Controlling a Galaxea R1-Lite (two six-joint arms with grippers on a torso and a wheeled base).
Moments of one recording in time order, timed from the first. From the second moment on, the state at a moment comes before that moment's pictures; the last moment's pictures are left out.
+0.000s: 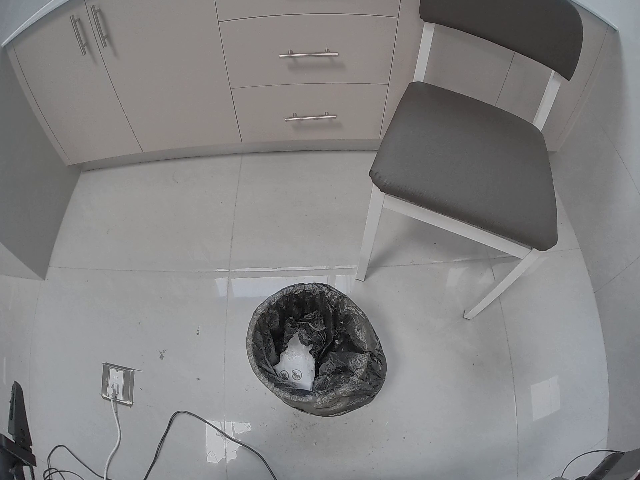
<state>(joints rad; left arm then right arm) 0.01 0.01 -0.15 0.04 0.27 -0.16 0.18 1.03 -2.00 1.53 -0.26 0.01</state>
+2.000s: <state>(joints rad) 0.01 0.01 -0.02 0.00 0.00 -0.01 0.00 0.01 -0.43 0.33 -0.07 0.07</state>
